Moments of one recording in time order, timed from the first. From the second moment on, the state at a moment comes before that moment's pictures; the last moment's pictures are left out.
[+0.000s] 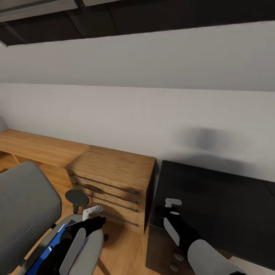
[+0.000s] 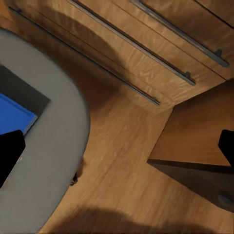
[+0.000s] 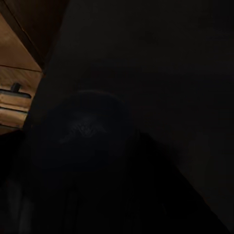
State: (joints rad) left arm -0.29 0.01 -0.09 -1.24 0.49 0.66 0.34; right arm -0.66 0.12 0.24 -0.48 -0.31 0.18 -0.28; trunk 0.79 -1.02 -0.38
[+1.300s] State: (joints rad) left arm -0.29 0.01 -0.10 -1.27 0.49 0.66 0.33; right arm -0.67 0.12 0.23 -0.47 -0.32 0.18 -0.29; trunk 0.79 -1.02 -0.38
